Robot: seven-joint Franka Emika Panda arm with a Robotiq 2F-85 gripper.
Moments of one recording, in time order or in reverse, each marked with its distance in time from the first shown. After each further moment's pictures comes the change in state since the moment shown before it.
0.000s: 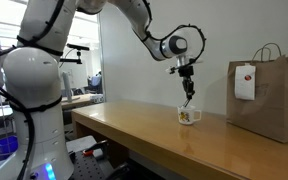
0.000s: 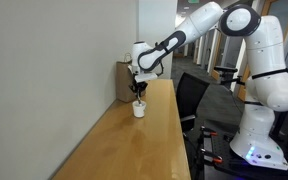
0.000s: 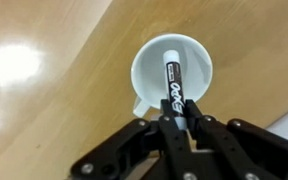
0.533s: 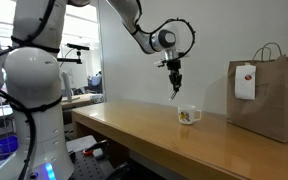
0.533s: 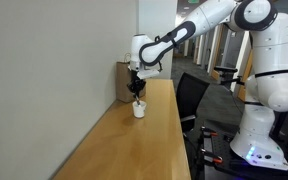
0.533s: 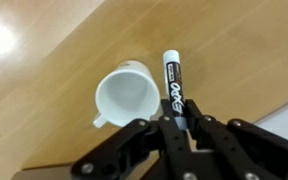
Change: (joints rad) arm 0.023 -0.108 0.091 -0.066 0.040 -0.039 -0.154
